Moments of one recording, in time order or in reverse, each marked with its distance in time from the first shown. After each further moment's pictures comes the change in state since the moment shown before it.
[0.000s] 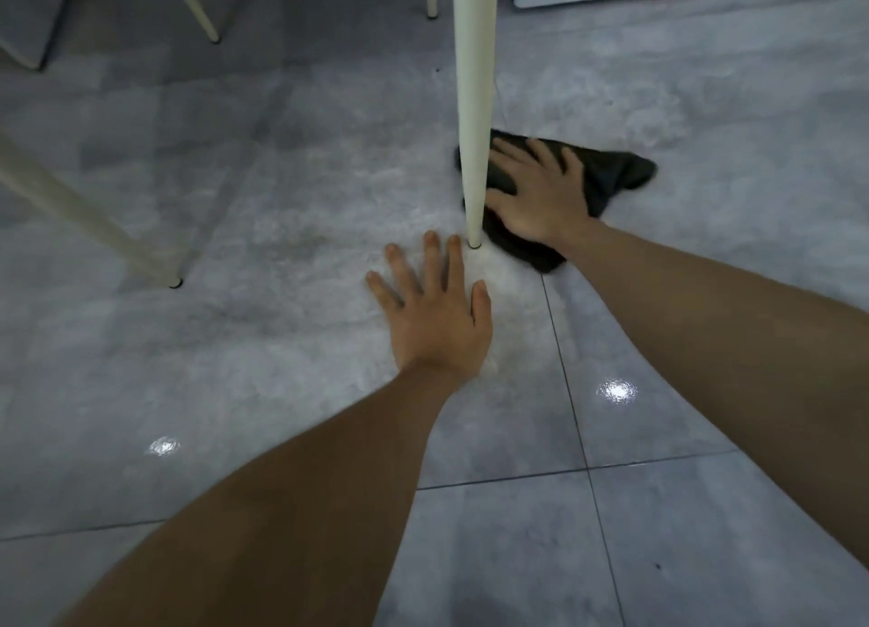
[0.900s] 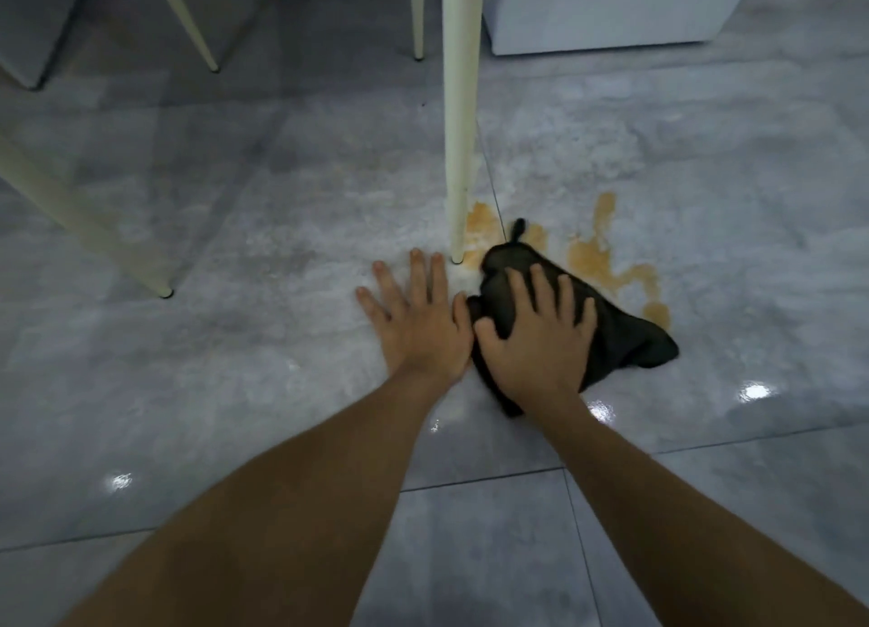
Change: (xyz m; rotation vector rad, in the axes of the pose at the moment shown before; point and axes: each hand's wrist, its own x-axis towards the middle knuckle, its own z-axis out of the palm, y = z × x) left_hand -0.001 0.004 -0.005 -0.007 -0.020 -0.023; right_hand -0.159 -0.035 0.052 -0.054 0.197 0.366
